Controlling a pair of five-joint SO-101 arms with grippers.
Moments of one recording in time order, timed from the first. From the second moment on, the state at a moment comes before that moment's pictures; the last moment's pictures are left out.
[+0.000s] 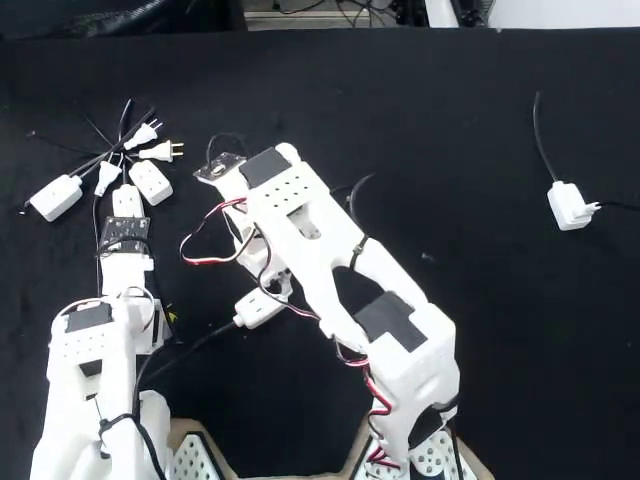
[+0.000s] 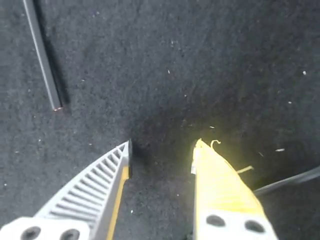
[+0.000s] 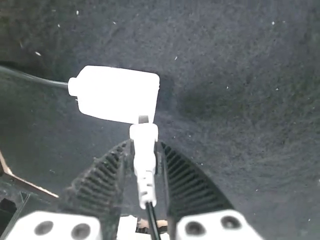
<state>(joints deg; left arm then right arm) -20.7 -45.8 77.0 47.3 -18.7 -35.8 22.3 -10.3 97.2 8.2</state>
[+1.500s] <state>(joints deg) -20.5 -45.8 77.0 47.3 -18.7 -36.7 19.1 -1.6 89.2 3.2</state>
